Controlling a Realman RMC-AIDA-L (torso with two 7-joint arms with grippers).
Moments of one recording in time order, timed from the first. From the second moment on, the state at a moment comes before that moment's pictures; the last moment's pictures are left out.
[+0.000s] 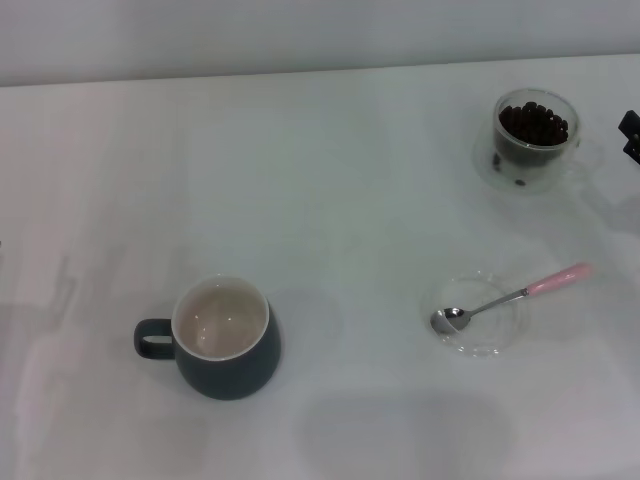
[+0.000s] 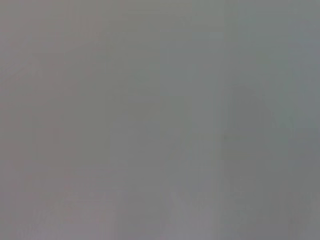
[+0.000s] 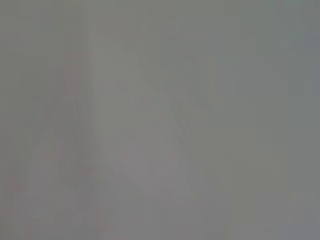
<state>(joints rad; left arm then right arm) -0.20 -2.09 2.84 0.22 -1.27 1.56 -0.05 0.28 2.00 -0.43 -0.19 1.85 1.31 -2.51</state>
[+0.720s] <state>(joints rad) -0.15 -2.08 2.84 0.23 -1.16 1.55 -0.04 0.27 2.00 -0.41 -0.19 1.87 1.39 -2.50</state>
